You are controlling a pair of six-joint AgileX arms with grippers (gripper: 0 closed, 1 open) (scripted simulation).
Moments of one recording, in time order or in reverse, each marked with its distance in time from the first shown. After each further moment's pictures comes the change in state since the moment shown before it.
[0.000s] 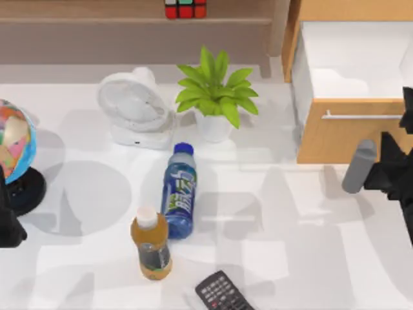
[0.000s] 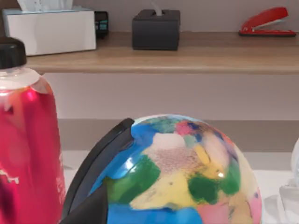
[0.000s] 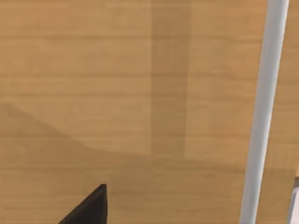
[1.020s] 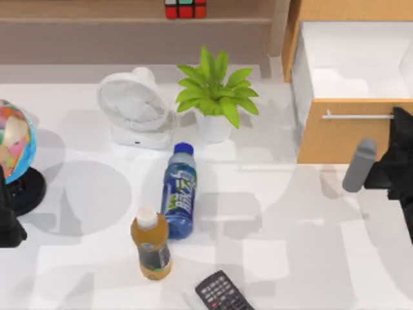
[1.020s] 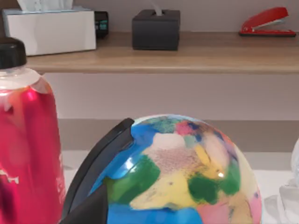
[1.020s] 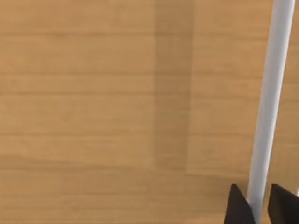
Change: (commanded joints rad) left arm 0.000 0.000 0.000 0.000 0.000 0.000; right arm -0.001 0.000 0.003 -0.003 -0.001 0.000
